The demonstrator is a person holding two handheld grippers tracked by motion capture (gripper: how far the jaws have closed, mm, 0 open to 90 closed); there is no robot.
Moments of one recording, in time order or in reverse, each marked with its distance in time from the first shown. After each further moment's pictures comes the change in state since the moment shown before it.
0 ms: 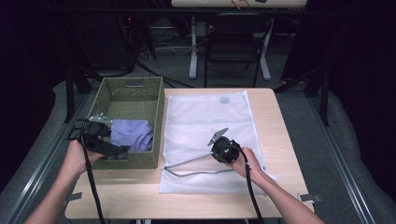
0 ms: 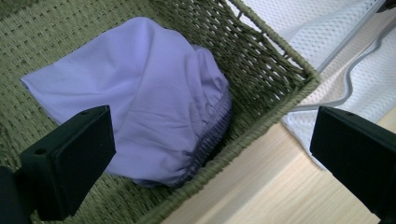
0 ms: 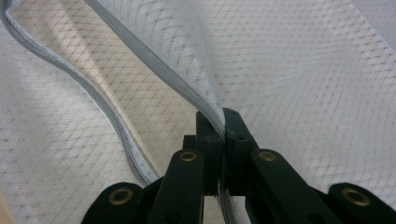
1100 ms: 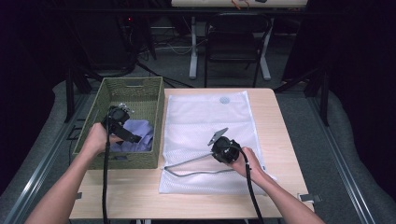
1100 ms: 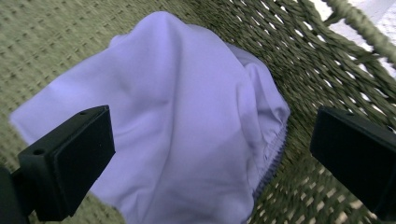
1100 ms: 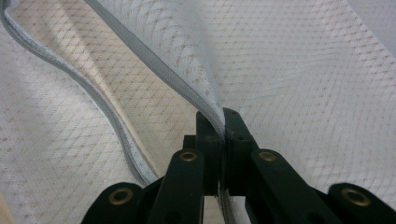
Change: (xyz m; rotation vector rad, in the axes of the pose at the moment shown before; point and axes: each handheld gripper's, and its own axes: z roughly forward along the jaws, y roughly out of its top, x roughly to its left) left arm 0.026 0.046 0.071 0.201 0.007 0.062; right arm 0.000 0.000 0.000 -0.014 -0.002 0.000
